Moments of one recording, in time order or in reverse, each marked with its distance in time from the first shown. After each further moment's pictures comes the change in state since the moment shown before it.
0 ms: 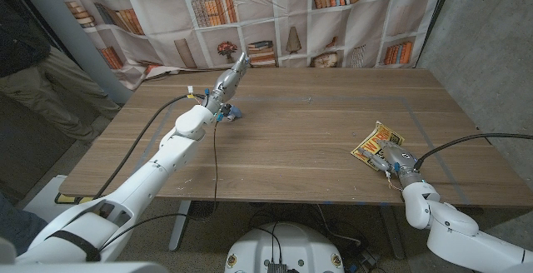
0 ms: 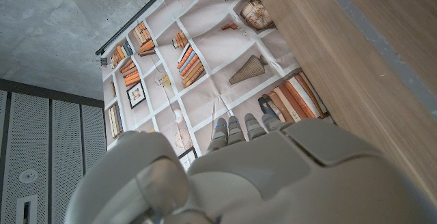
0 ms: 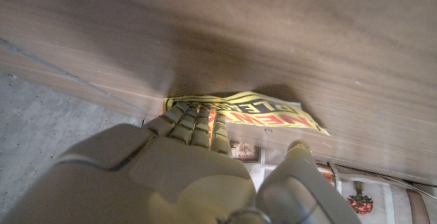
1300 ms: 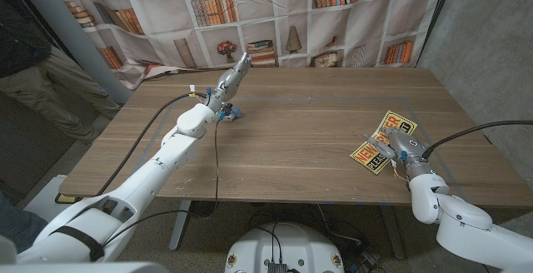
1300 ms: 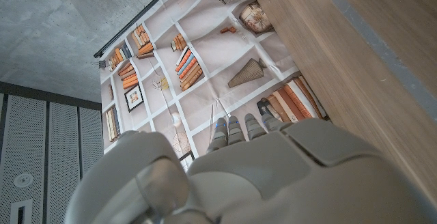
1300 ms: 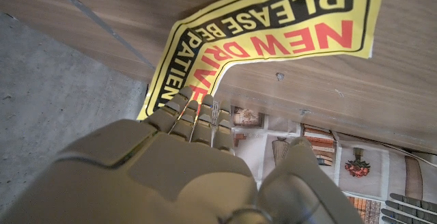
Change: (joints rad) left arm -0.026 -0.014 0.008 0.036 0.001 -0.001 -0.021; left_hand 0.000 0.000 0.004 0.004 -0.004 0.000 0.000 0.000 0.000 -0.002 -0.002 0.000 0.000 -0.002 -0.002 0.000 0.000 0.000 0.000 0.000 0.000; right arm -0.071 -0.039 0.153 -0.123 -0.022 0.000 -0.144; right_hand 0.000 0.000 0.000 0.000 0.000 0.042 -0.021 0.009 0.004 0.025 -0.011 0.020 0.019 0.011 0.007 0.005 0.002 0.020 0.002 0.016 0.024
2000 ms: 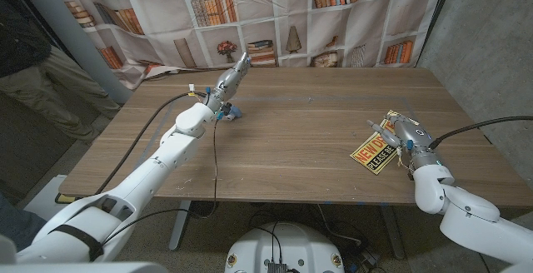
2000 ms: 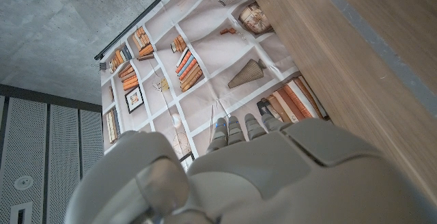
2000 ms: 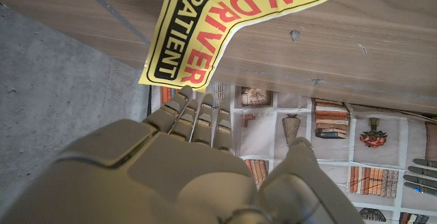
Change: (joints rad) left arm -0.005 0.008 -0.002 0.005 -0.004 -0.001 -0.017; left_hand 0.004 -0.004 0.002 -0.003 -0.004 0.000 0.000 0.000 0.000 0.000 0.000 0.000 0.000 0.000 0.000 0.000 0.000 0.000 0.000 0.000 0.000; right arm -0.034 0.048 0.119 0.006 0.042 0.076 -0.025; right_hand 0.000 0.000 0.000 0.000 0.000 0.000 0.000 -0.005 0.000 0.014 -0.002 0.000 0.000 0.015 0.006 0.004 0.000 0.008 0.000 0.000 0.000
